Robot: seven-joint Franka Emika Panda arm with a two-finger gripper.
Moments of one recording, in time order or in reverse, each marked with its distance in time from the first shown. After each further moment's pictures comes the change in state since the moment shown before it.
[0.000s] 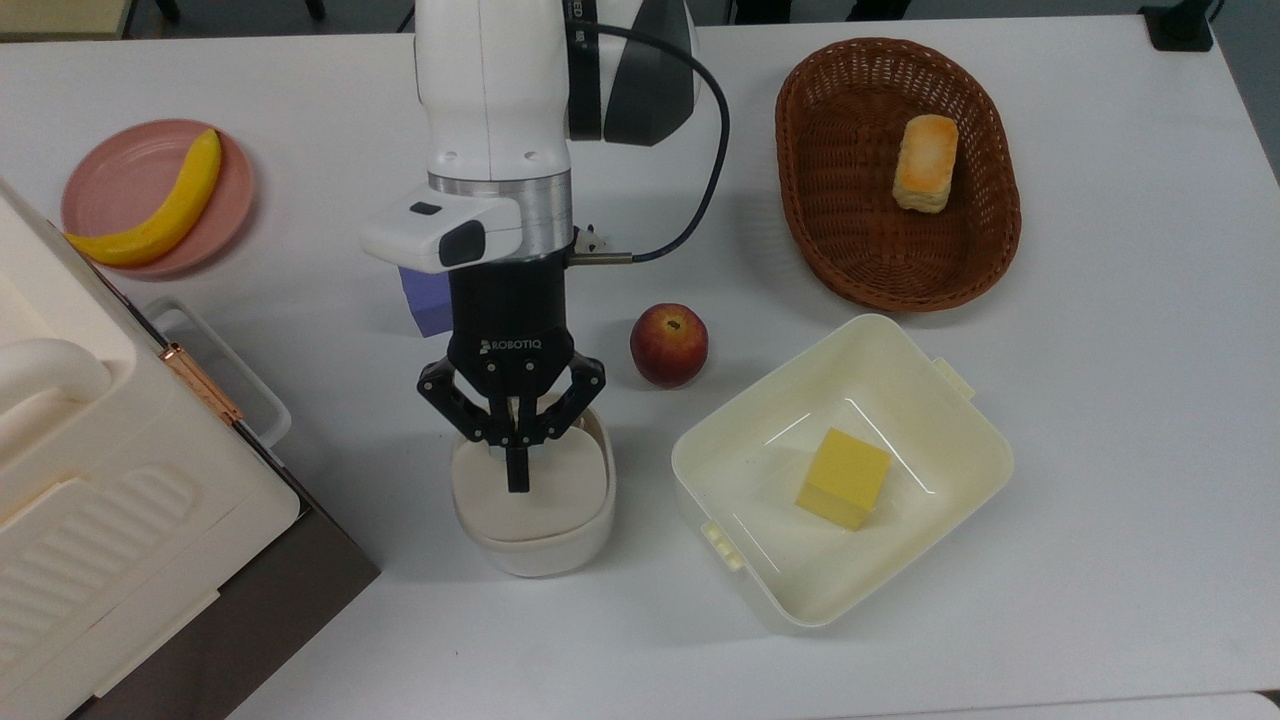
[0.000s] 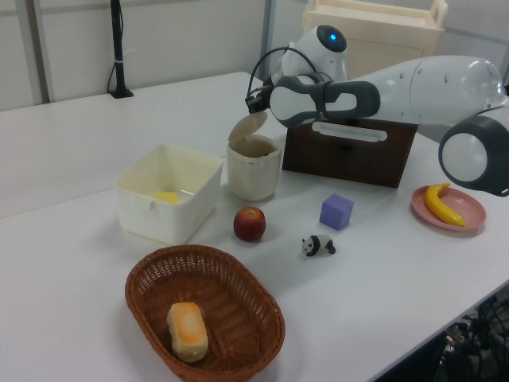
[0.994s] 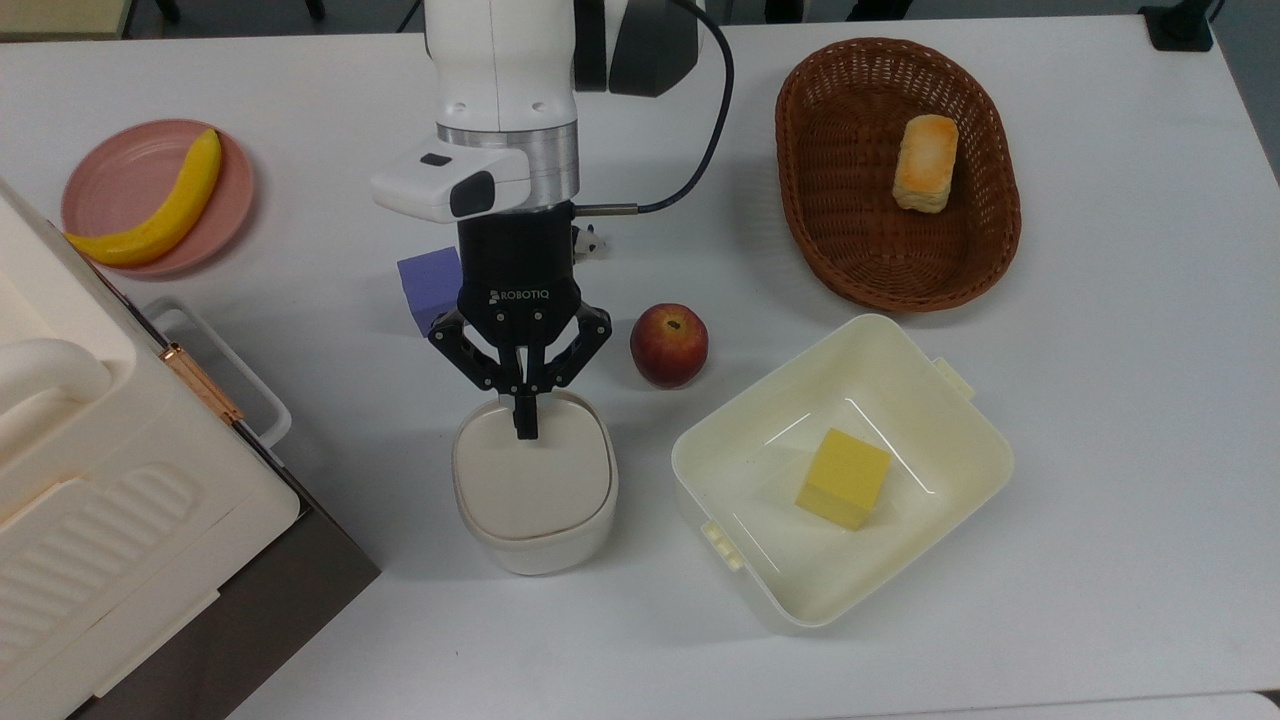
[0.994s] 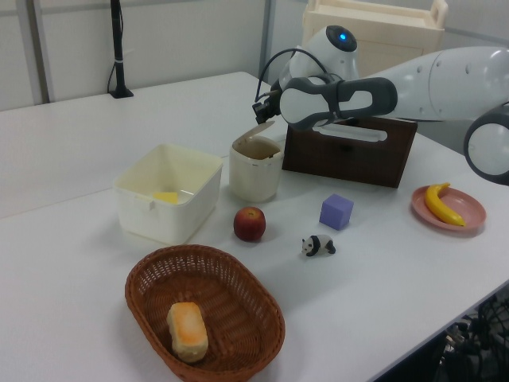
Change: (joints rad) arm 0.000 -0.124 0.006 -0.169 -0.001 0.000 -0.001
